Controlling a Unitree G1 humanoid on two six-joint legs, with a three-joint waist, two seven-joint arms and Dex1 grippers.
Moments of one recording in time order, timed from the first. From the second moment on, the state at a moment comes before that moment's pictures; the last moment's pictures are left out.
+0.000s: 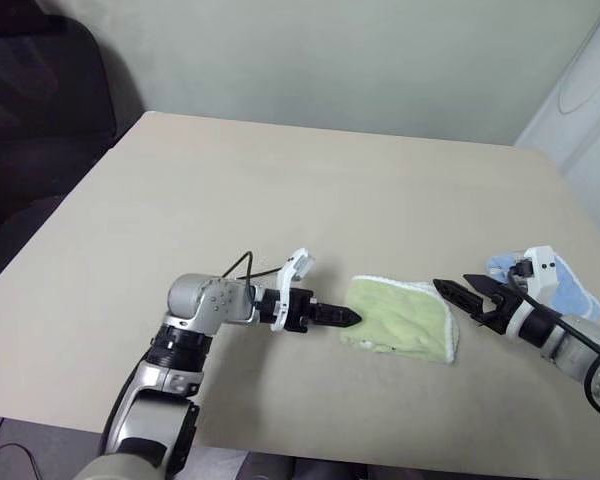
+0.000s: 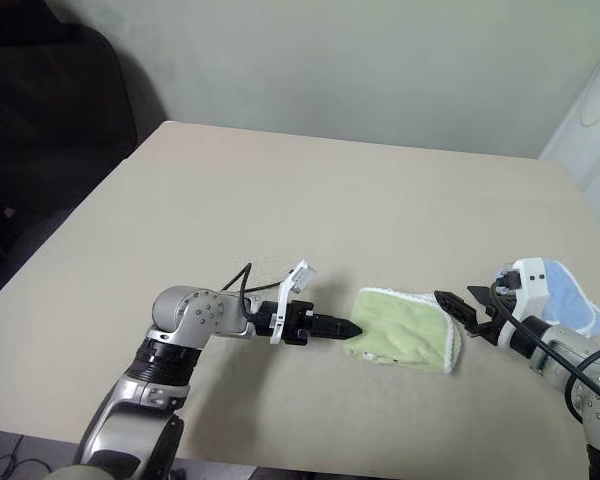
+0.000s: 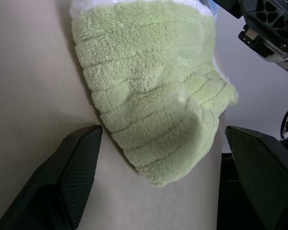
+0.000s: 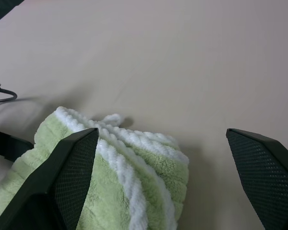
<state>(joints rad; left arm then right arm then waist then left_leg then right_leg) -0.62 0.33 -0.12 0.12 -0.74 1.35 -0.76 -0.03 -0.63 -0.41 -0.44 0.90 0.98 0.37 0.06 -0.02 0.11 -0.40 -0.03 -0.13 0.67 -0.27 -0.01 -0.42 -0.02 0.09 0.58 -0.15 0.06</state>
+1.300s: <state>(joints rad) -0.65 0.14 -0.10 0.20 -0.70 1.38 -0.64 -0.03 -0.59 -0.41 -0.44 0.87 0.95 0.36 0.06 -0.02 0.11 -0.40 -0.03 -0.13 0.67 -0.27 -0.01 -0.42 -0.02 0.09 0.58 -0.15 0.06</state>
